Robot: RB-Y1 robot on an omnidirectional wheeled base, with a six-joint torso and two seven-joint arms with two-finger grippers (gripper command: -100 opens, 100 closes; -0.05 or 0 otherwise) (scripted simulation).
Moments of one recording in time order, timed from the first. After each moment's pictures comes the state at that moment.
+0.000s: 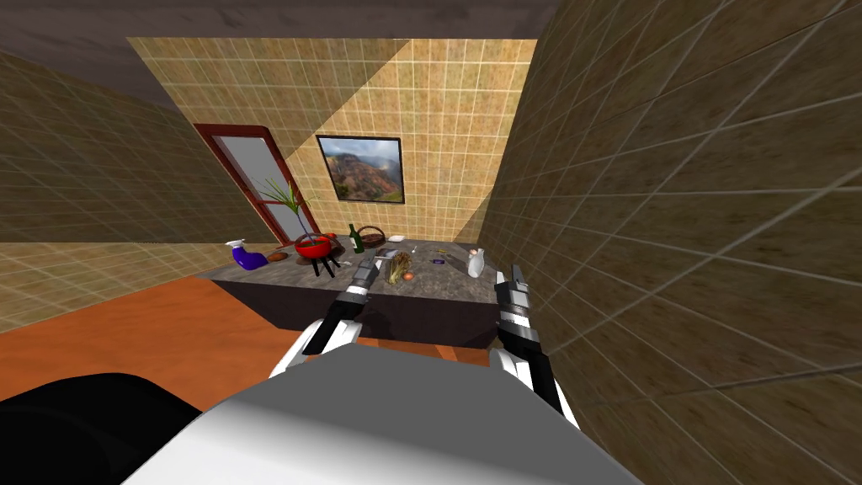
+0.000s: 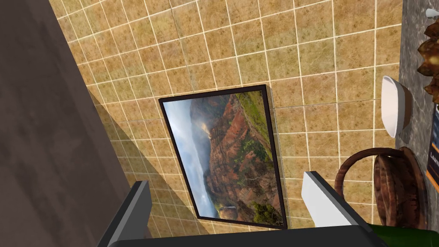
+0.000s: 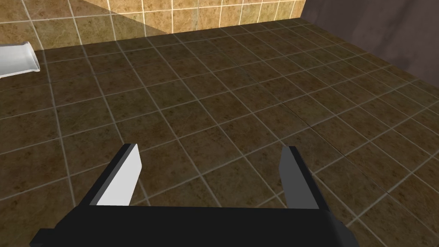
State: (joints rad) left arm 0.44 0.14 0.01 -2.27 -0.12 -0.15 0.09; right arm 0.50 0.04 0.05 -2.25 -0.08 -0.37 0.09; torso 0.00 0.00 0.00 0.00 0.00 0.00
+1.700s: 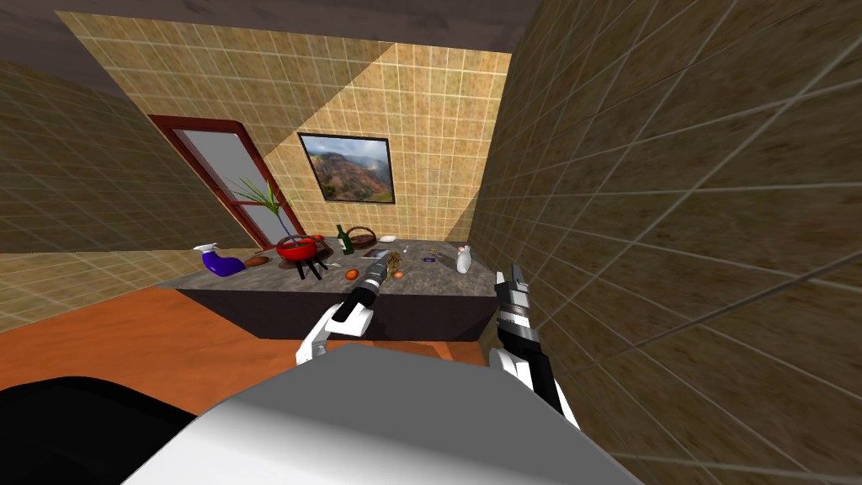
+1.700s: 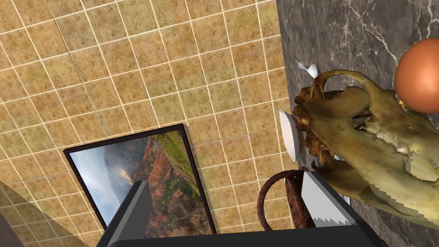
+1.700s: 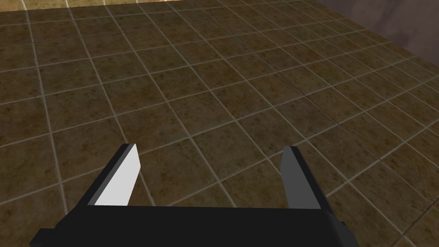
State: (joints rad) left arm 0.28 0.15 -0.02 -2.19 -0.10 0.30 0.04; right arm 0.50 0.04 0.05 -2.25 -0.08 -0.37 0.09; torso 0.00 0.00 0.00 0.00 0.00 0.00
